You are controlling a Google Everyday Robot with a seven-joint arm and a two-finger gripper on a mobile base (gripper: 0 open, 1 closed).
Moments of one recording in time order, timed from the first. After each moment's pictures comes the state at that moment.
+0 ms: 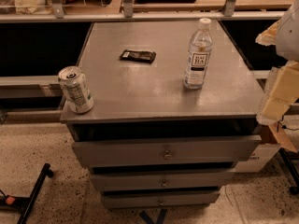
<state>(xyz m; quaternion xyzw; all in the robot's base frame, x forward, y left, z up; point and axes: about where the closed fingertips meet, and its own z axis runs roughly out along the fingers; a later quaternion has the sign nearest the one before) 0.438 -0.216 0.977 -0.60 0.78 -0.04 0.16</state>
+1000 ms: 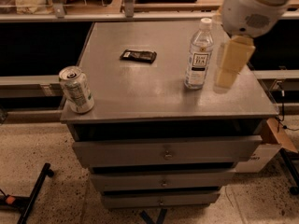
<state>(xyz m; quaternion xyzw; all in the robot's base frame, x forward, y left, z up) 0.508 -0.153 0.987 -0.65 0.74 -0.05 0.17</state>
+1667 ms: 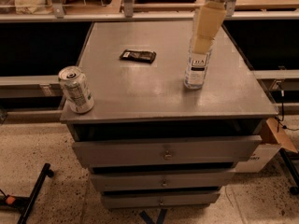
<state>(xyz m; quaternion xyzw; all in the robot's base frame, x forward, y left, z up) 0.567 -0.111 1.028 -0.67 0.71 -0.09 0.20</state>
